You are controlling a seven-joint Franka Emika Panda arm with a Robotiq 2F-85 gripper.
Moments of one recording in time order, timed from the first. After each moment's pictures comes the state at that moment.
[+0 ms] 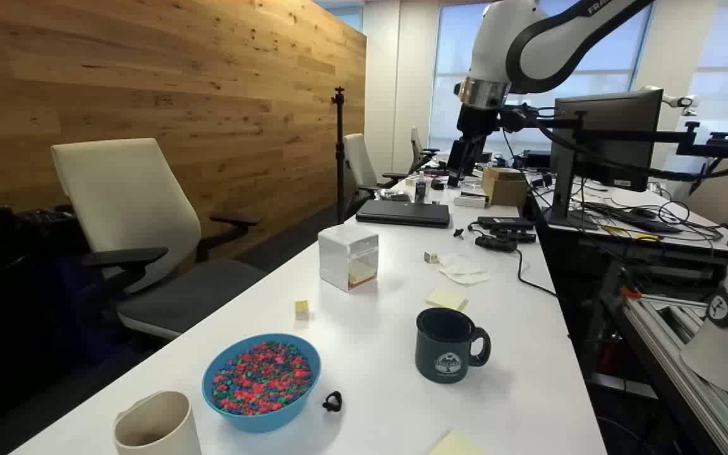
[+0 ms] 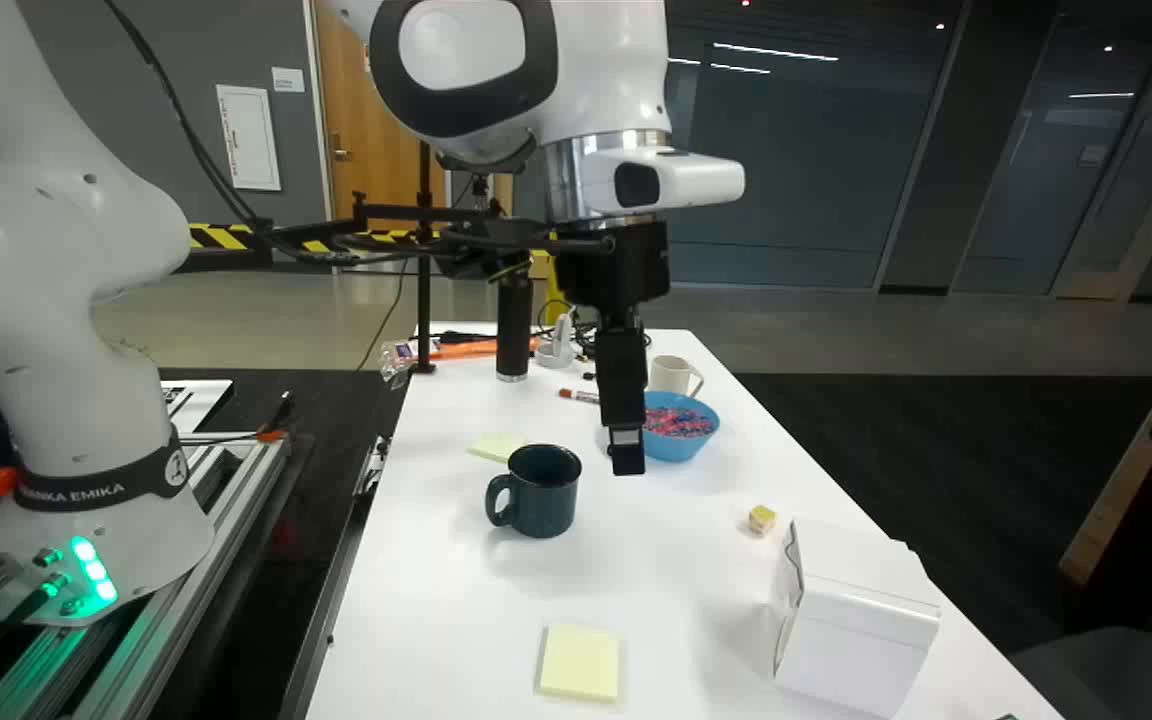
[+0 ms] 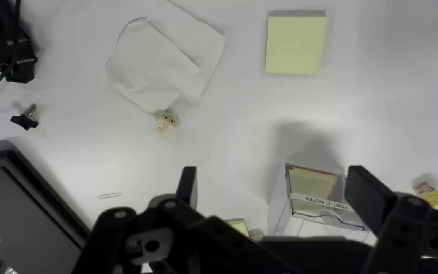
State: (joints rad) arm -0.25 -0.23 -0.09 -2.45 -0.24 2.44 0.11
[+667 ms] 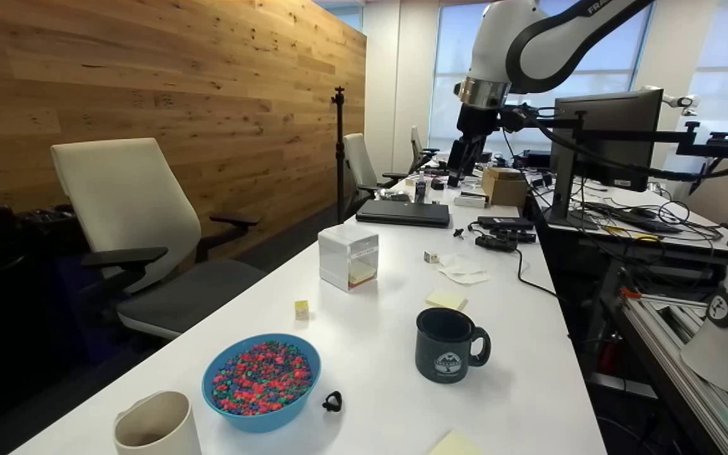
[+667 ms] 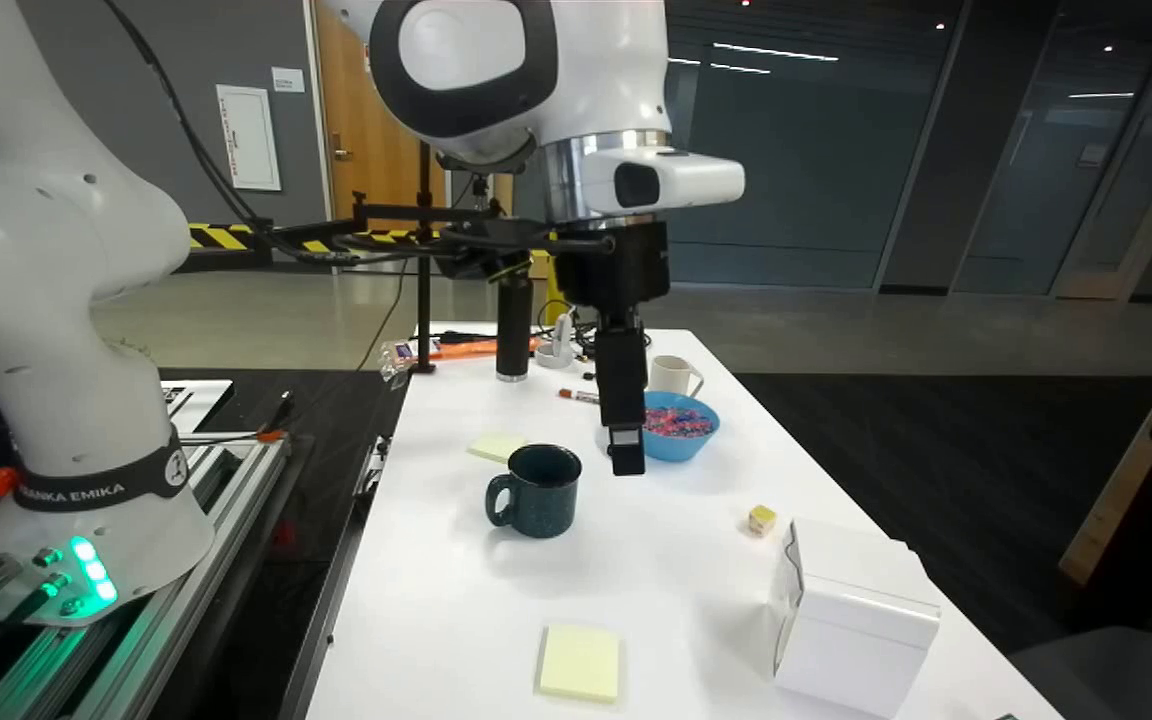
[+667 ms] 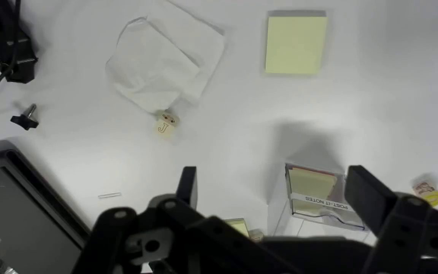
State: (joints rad) arm -0.25 -0.23 -0.09 -2.45 -0.24 2.44 0.11
